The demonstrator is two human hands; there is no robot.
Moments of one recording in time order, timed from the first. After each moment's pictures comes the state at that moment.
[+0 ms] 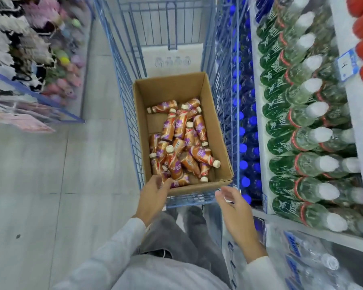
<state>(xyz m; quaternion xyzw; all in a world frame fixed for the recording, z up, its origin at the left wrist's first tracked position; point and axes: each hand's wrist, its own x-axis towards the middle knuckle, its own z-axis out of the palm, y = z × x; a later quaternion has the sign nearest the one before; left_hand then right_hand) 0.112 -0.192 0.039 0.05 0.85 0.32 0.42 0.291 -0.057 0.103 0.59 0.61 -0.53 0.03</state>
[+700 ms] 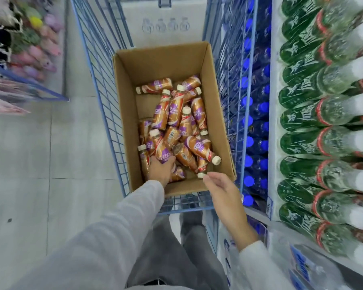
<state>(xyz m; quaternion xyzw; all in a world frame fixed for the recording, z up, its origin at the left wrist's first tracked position) 0.091 -0.107 -0.099 -0.15 0.82 0.34 0.44 0.231 -0.014 0.053 0.61 0.50 -0.61 0.07</state>
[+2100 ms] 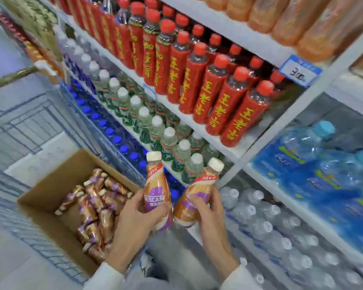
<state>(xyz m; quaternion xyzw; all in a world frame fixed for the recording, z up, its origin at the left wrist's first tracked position) 0.198 -0.093 0.213 0.37 0.63 0.39 0.56 0.362 -0.088 0.223 0.59 0.27 -0.59 -0.49</state>
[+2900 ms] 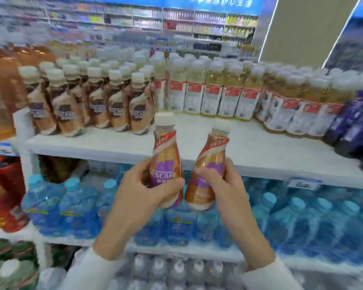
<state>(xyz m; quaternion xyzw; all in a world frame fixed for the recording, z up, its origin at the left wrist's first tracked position) 0.682 -0.164 0.420 0.66 0.28 0.35 0.60 0.821 -0.271 0.422 0.63 0.31 -0.24 -0.67</state>
